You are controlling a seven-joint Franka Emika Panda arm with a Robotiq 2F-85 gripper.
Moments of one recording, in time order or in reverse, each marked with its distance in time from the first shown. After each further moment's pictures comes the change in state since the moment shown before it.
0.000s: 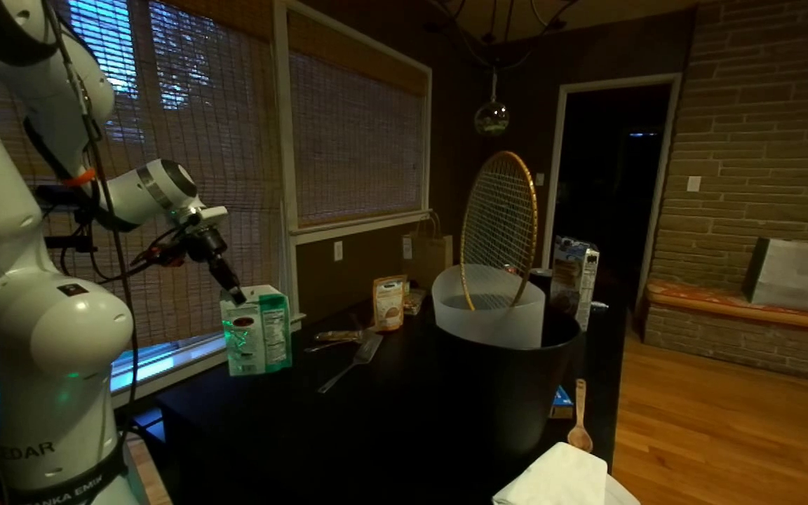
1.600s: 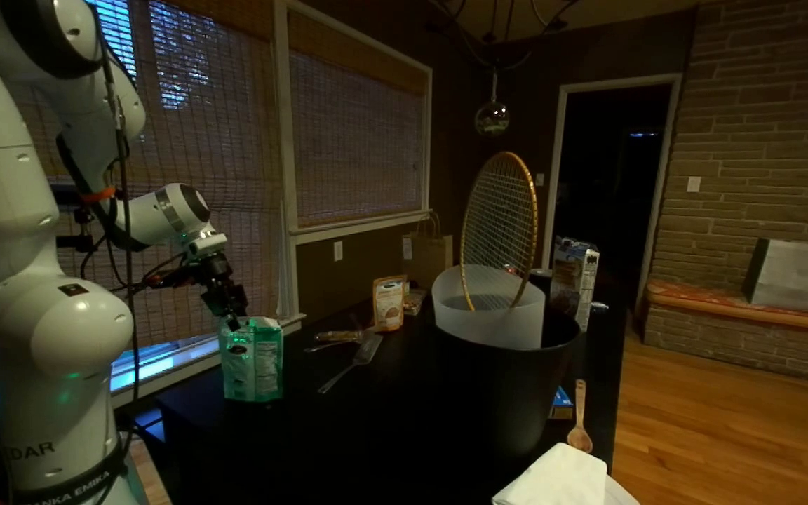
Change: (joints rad) arm 0.002 0.117 -0.038 -0.034 -0.010 0.089 0.357
